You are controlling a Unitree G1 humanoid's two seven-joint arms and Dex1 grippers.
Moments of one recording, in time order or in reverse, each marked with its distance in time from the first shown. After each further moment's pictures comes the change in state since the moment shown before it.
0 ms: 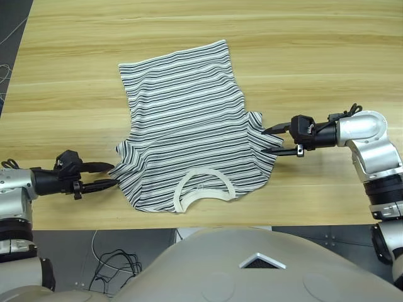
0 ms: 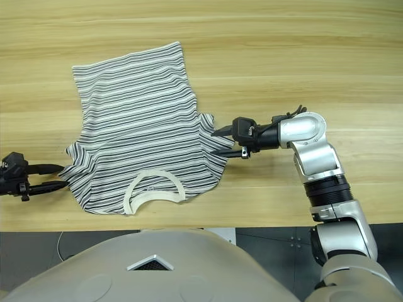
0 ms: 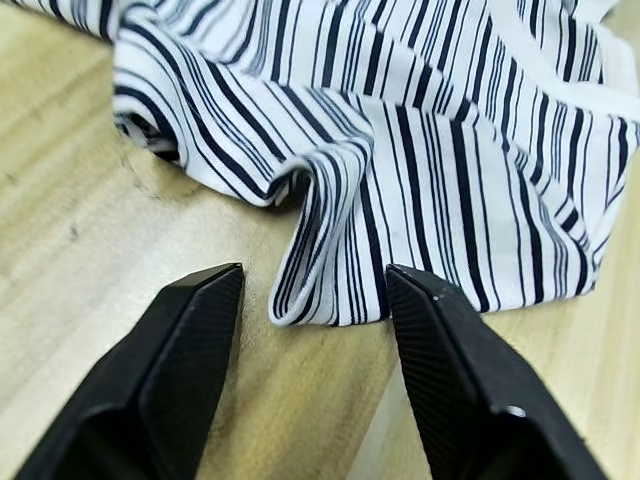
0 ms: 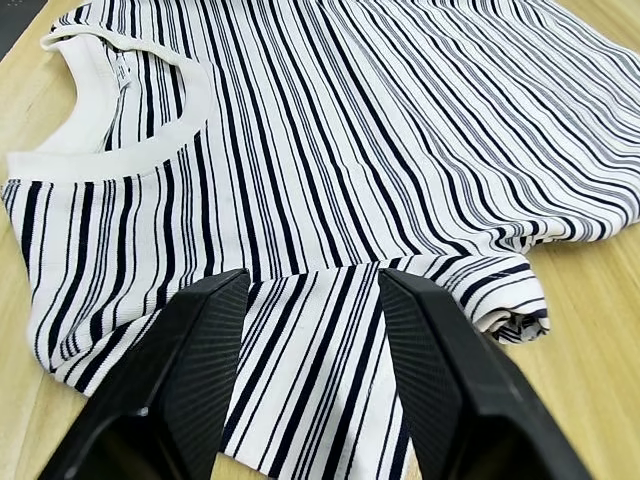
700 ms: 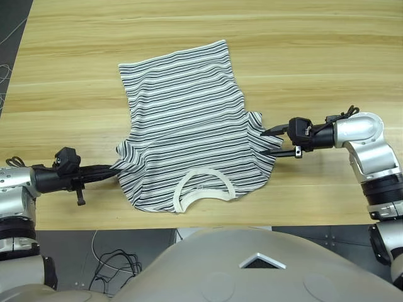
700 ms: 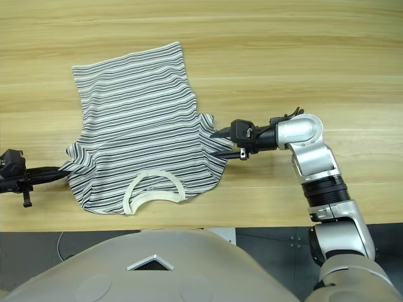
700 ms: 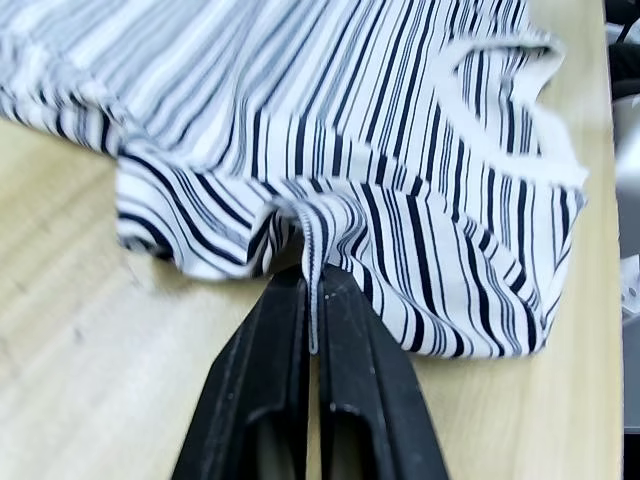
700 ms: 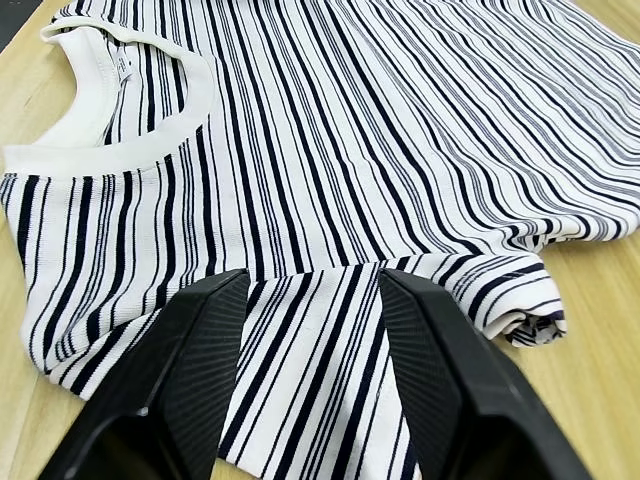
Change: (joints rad) left arm 0.018 0.020 -0.005 -0.052 -0.219 -0.003 -0.056; right arm 0.002 0.013 0.007 0.018 -0.008 -0.022 0.000
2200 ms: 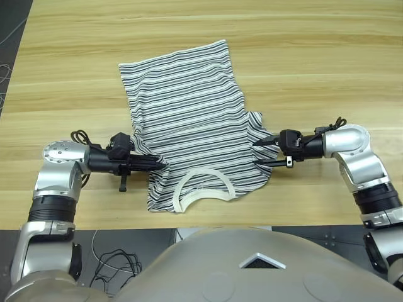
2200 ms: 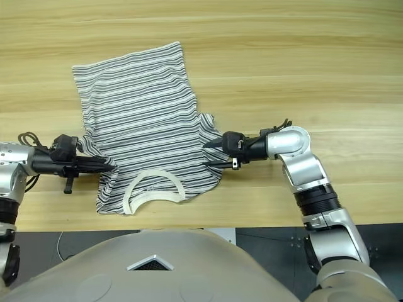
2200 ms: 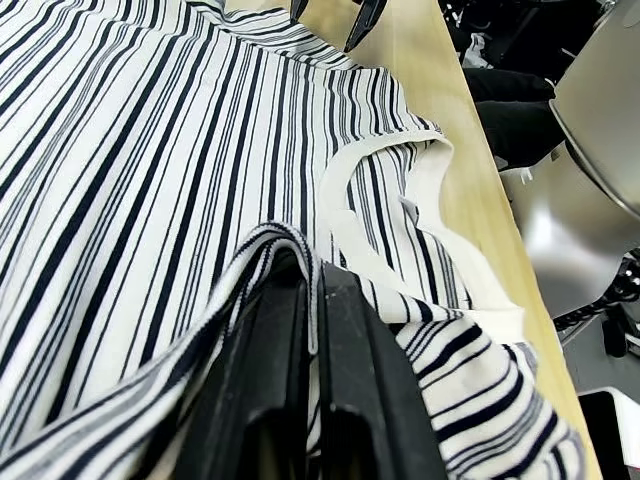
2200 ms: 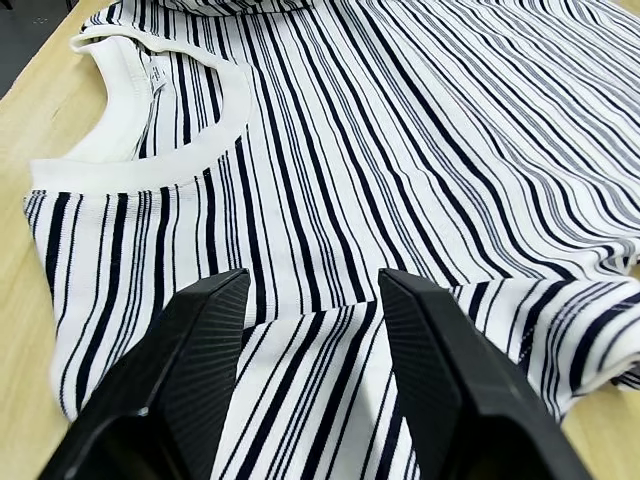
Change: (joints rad) left arm -0.162 -0.185 -0.199 -0.279 0.134 0.231 0.006; right arm 0.078 0.028 0.036 -0.062 -0.004 -0.005 -0.043
